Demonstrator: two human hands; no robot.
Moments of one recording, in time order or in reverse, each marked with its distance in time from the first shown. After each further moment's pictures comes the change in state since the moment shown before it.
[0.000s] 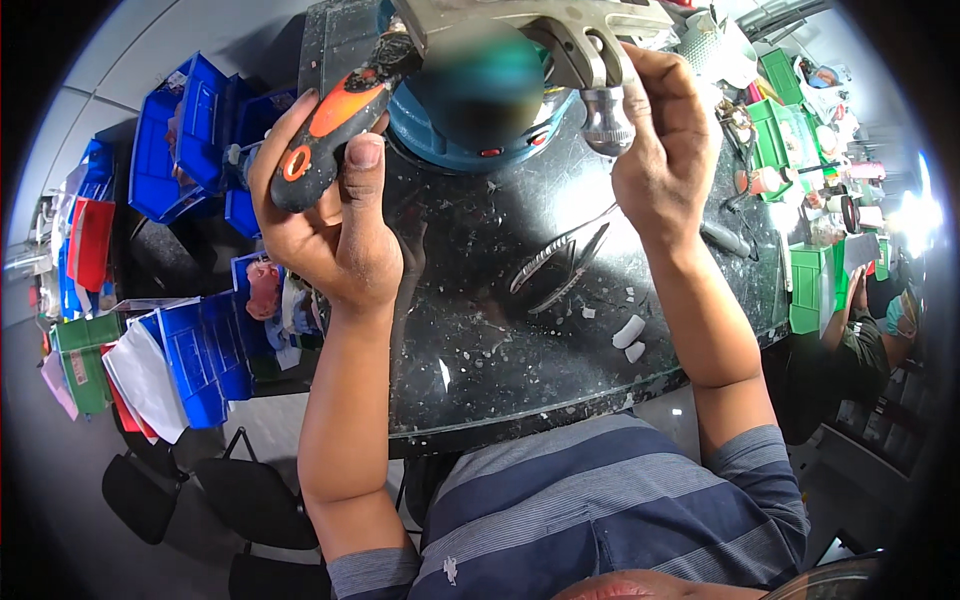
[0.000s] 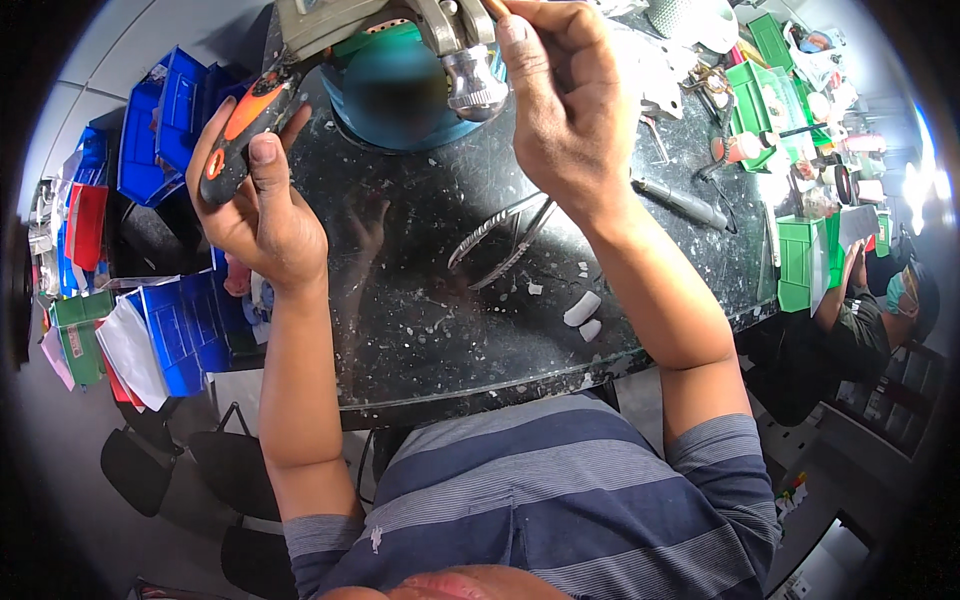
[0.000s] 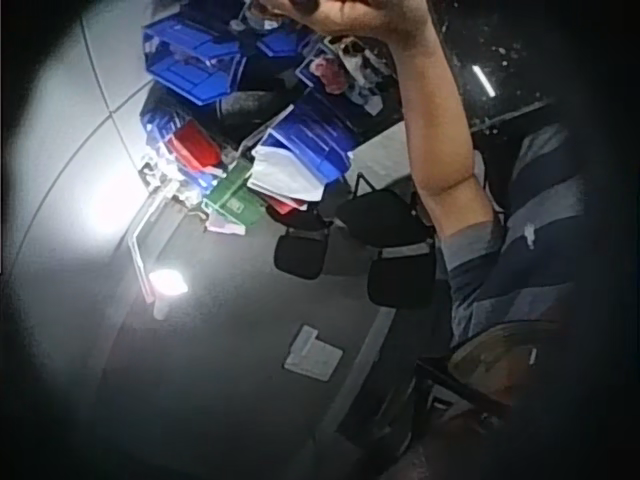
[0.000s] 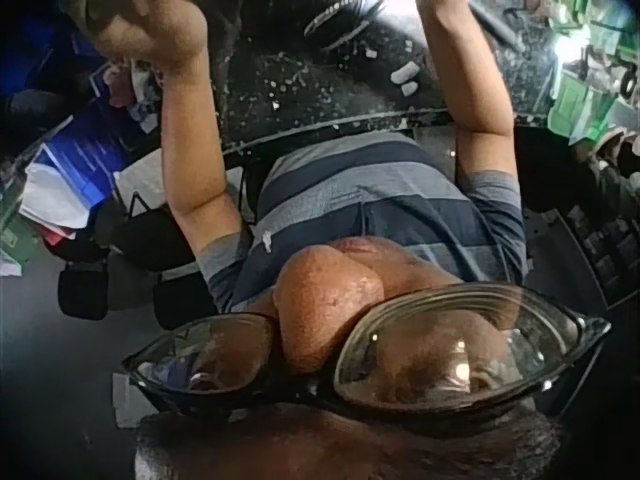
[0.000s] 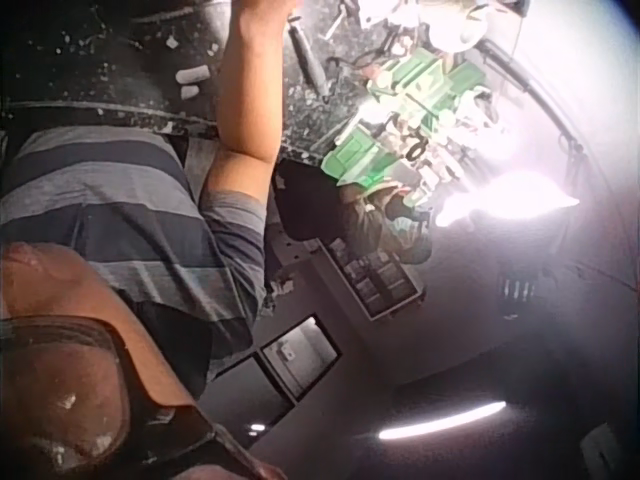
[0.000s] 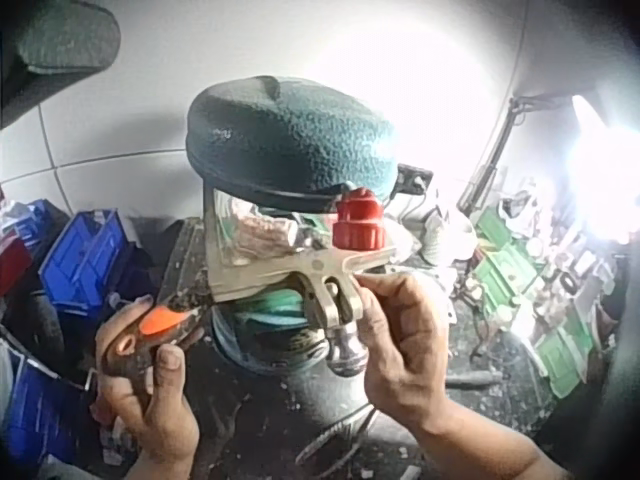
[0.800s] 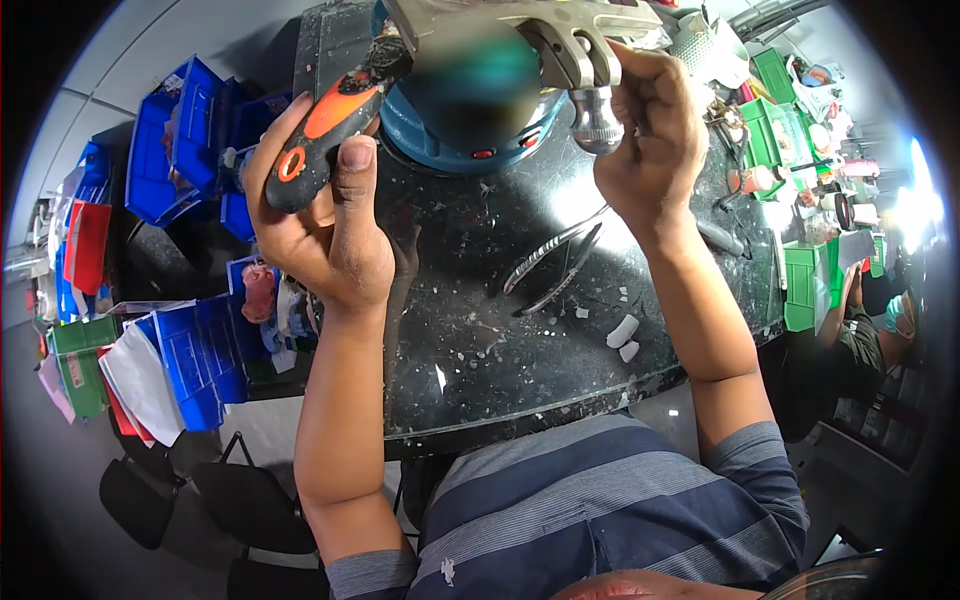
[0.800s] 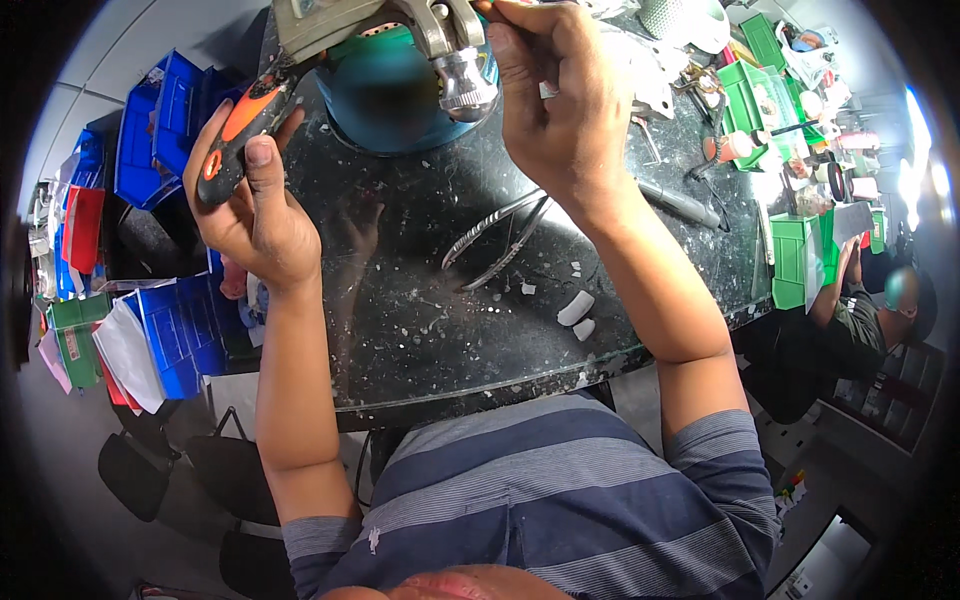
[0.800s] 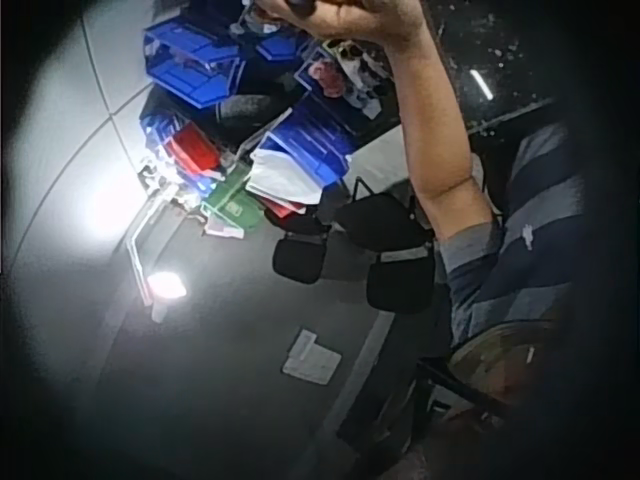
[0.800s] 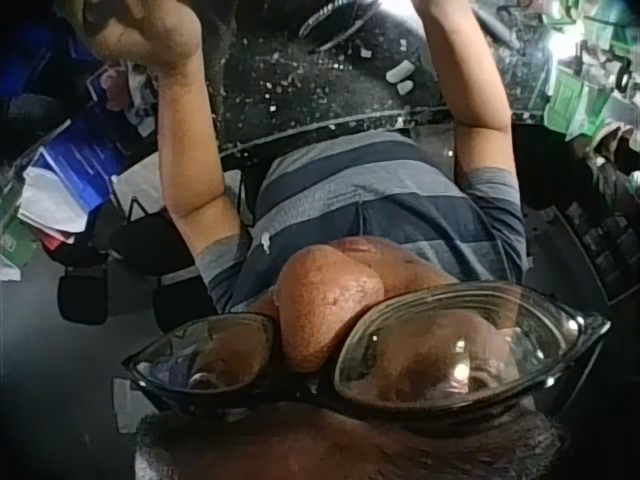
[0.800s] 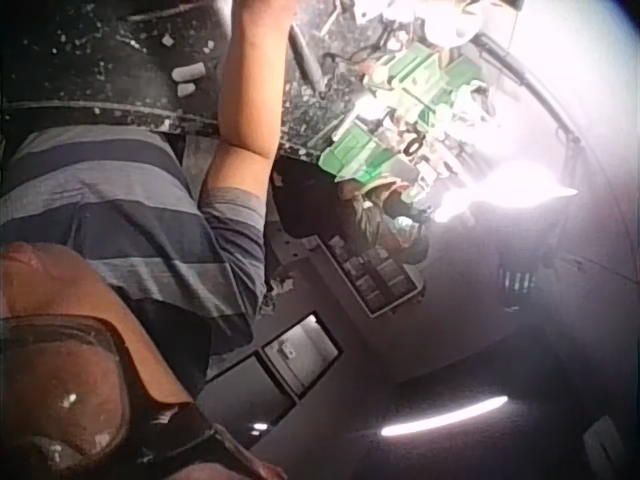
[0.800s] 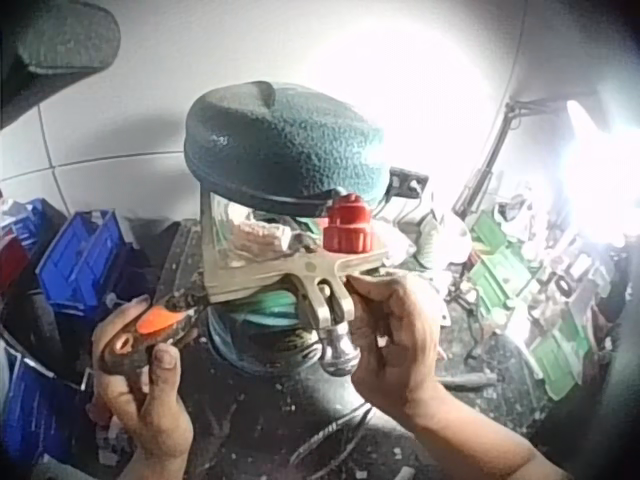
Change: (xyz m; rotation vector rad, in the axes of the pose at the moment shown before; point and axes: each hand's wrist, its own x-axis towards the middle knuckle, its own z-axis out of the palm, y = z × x) left_hand 0.000 -0.002 -0.003 0.047 -0.016 0.009; right_hand 0.007 0.002 -0.003 -0.316 0.006 -0.287
